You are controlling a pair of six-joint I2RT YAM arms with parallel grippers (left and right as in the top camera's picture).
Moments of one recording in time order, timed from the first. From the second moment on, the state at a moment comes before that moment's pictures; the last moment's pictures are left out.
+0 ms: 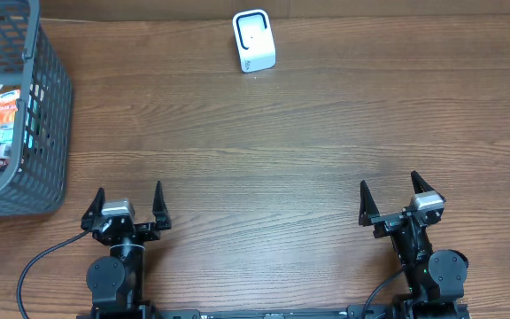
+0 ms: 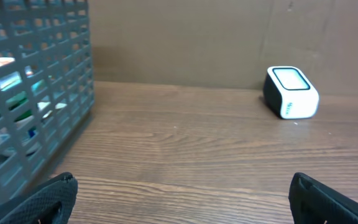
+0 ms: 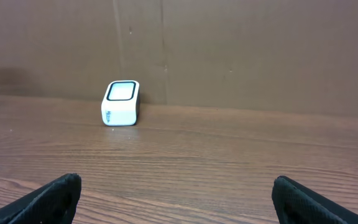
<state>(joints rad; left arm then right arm) 0.07 0.01 0.01 -0.08 -0.01 -0.05 0.05 0.01 0.02 -0.02 -0.15 0.02</state>
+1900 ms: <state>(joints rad) 0.07 0.99 1.10 -0.95 0.34 -0.07 0.05 0.01 0.02 -0.02 -0.15 0.02</state>
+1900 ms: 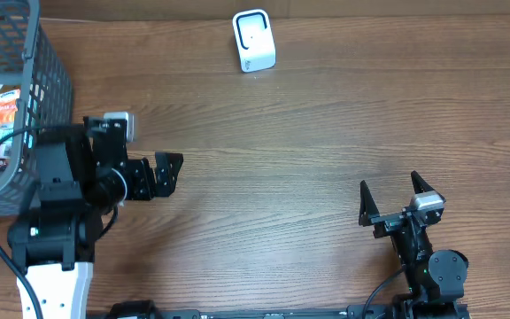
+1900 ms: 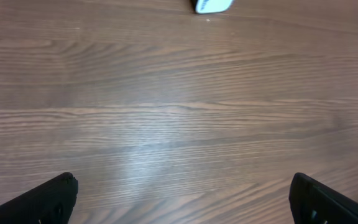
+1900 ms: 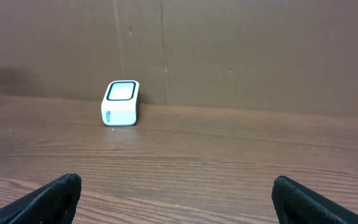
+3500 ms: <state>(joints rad) 0.07 1.39 1.51 -1.20 0.20 -0.05 0.05 0.01 0.02 -0.02 -0.15 0.02</state>
